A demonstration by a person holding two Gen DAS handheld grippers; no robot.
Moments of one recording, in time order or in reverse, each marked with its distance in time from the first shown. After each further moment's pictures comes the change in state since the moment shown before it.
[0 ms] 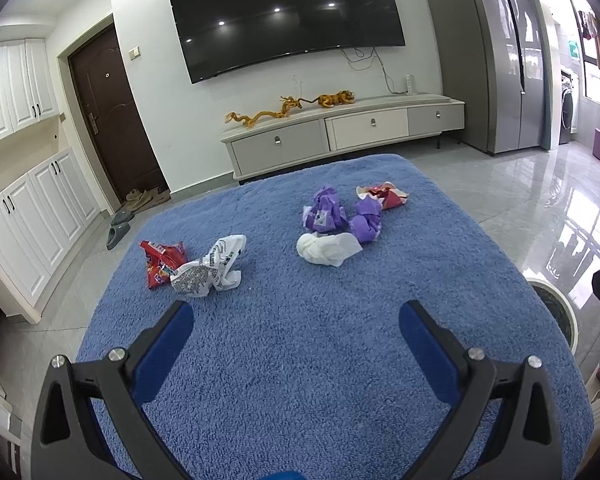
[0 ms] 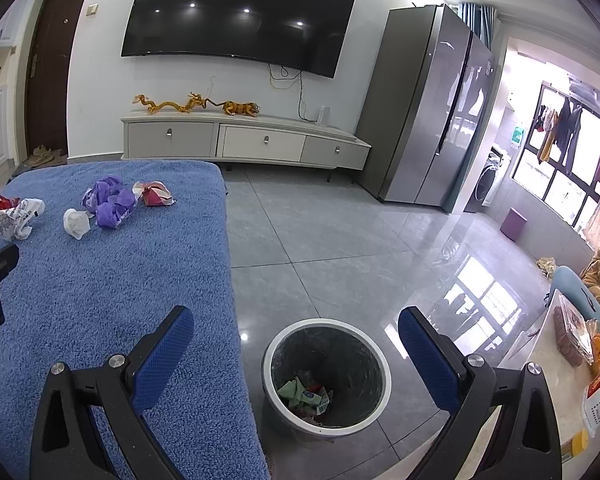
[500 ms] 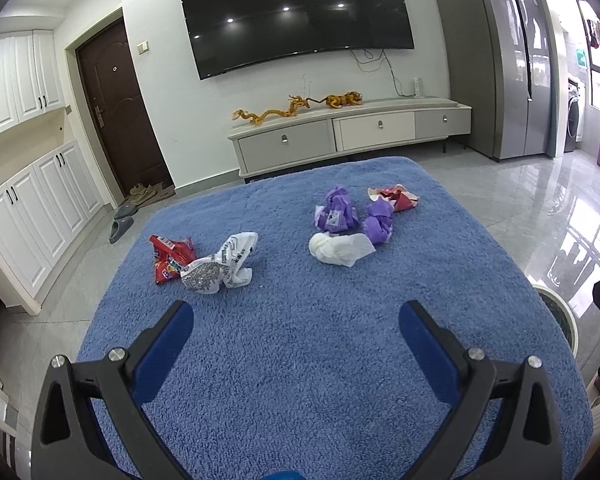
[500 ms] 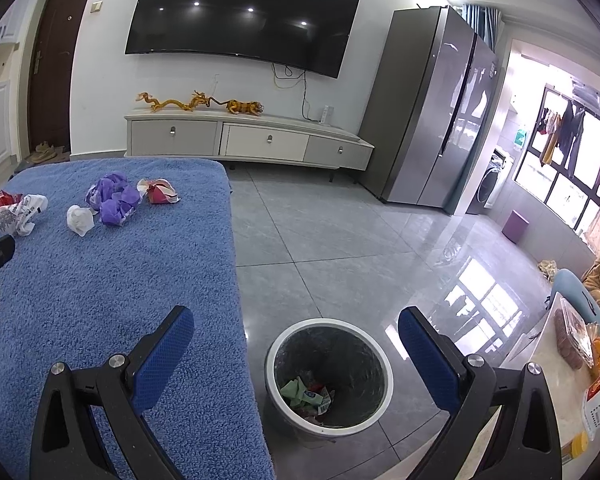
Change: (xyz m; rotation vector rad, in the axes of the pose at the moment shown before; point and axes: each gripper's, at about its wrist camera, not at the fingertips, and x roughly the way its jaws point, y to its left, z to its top) left arm 0.000 0.015 0.000 -0.035 0.003 0.010; right arm 0.000 0.004 0.000 -0.016 -0.002 0.007
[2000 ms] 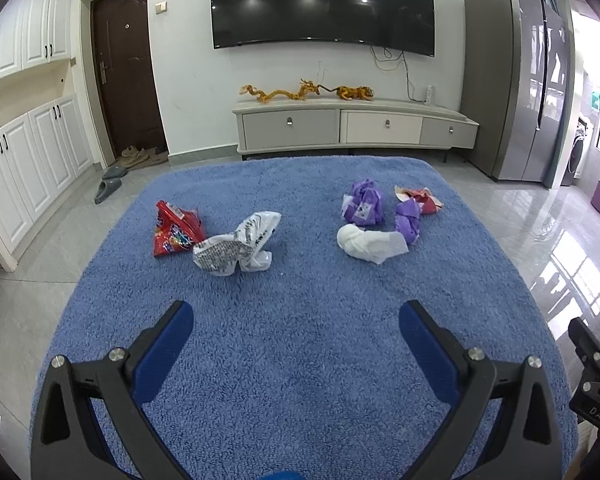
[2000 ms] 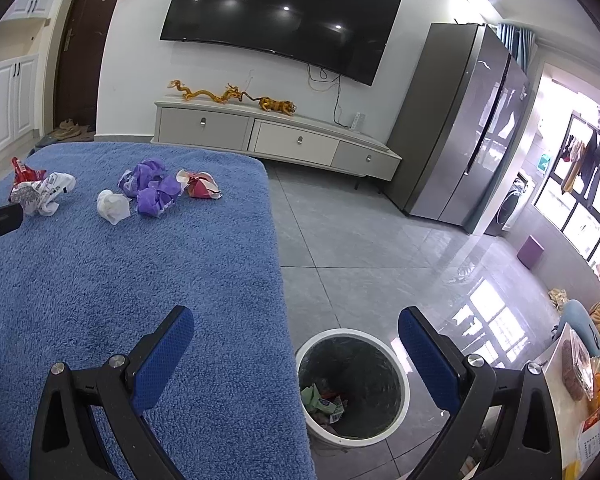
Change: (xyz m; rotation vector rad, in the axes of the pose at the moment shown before) left arm 0.027 0.049 -0.006 -0.142 0.064 -0.083; right arm 0.011 0.048 0.010 -0.106 0.000 0.058
